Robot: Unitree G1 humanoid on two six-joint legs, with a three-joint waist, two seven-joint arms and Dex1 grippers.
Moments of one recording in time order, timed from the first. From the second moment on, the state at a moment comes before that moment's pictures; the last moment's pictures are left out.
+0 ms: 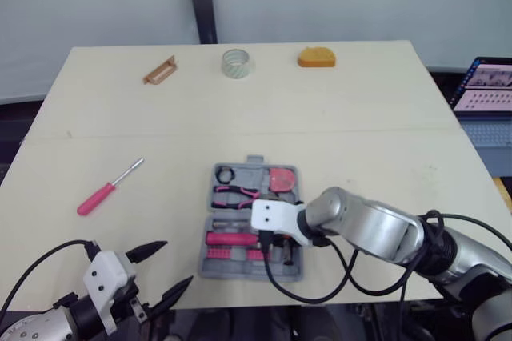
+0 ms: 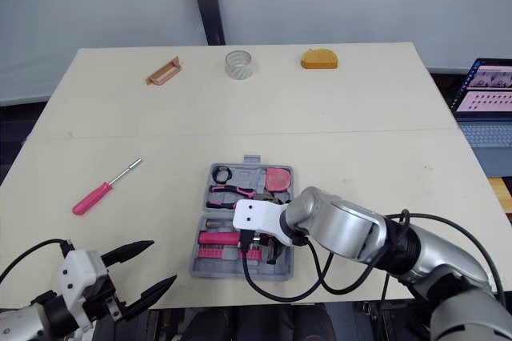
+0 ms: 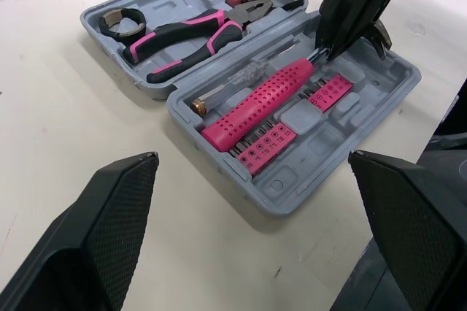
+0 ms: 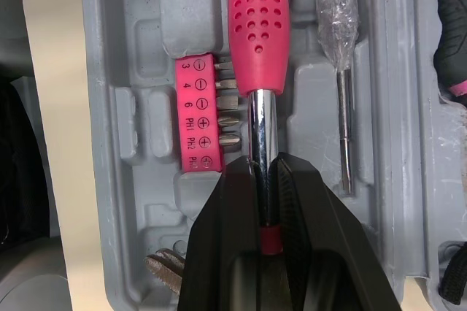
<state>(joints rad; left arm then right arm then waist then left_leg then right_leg) 0.72 0.55 0.38 -0.69 -0.42 0.20 -0.76 -0.83 -0.65 0.86 -0.54 0.33 1.30 0.71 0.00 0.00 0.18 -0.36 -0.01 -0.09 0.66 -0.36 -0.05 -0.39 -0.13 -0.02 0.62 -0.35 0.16</state>
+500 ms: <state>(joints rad) 0.71 0.55 0.37 -0.69 -0.42 0.20 -0.76 -0.84 -0.67 0.85 -0.55 0.34 1.29 0.73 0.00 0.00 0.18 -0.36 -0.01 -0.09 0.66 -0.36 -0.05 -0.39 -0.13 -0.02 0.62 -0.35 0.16</state>
